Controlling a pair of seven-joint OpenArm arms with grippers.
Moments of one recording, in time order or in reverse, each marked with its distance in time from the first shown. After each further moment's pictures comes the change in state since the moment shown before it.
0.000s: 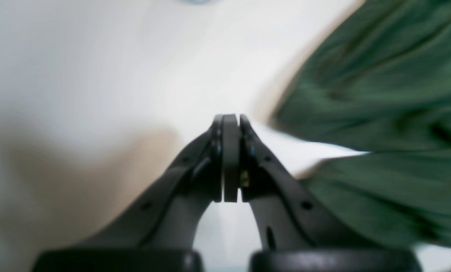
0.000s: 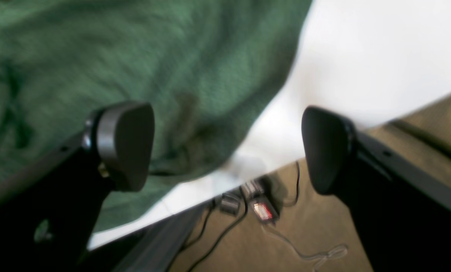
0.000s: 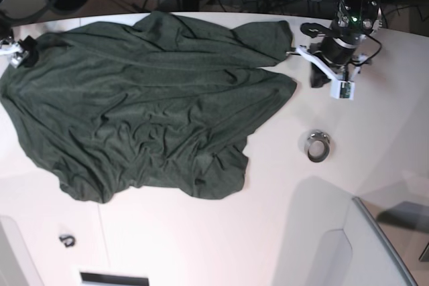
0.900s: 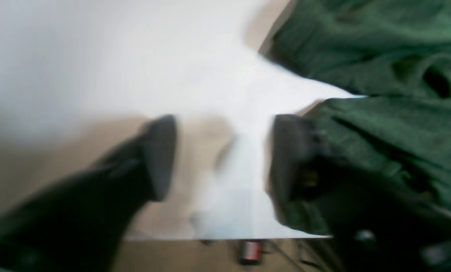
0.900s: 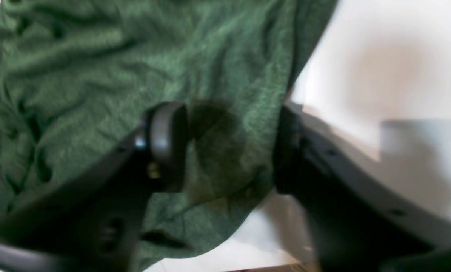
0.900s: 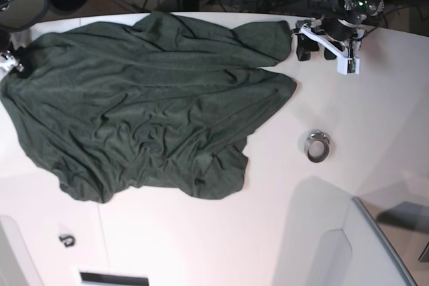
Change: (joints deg) left arm 4.2 0.5 -3.5 -6.8 -10.7 -1.6 -0.5; right arm 5.9 10.1 -3.0 -27.0 2.8 6.6 11.5
